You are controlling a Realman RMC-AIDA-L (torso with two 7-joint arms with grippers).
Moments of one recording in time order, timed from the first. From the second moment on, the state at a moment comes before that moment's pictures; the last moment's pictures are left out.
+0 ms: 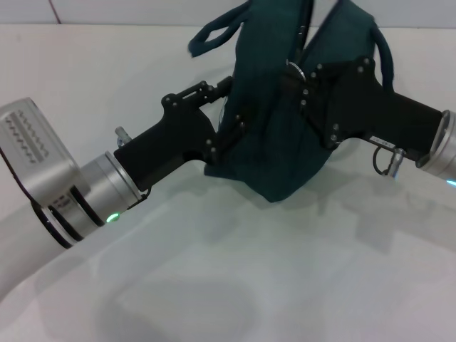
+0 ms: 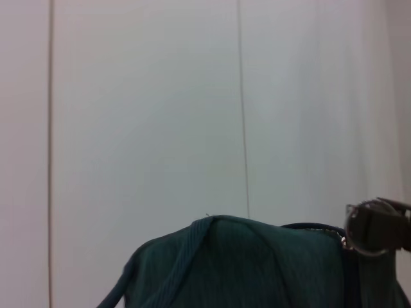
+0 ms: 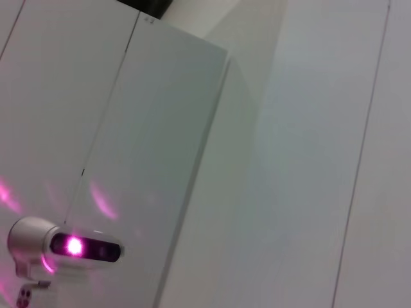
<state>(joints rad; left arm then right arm) -0.48 -2.10 1.81 0.21 0.36 1.38 -0.49 0.54 2.03 -1.62 -0.43 -0.69 -1.44 0.50</state>
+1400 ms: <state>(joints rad) -0.48 -2.10 1.84 0.20 0.37 1.32 -0.33 0.44 2.01 -1.45 -0.44 -0.66 -1.47 0.86</state>
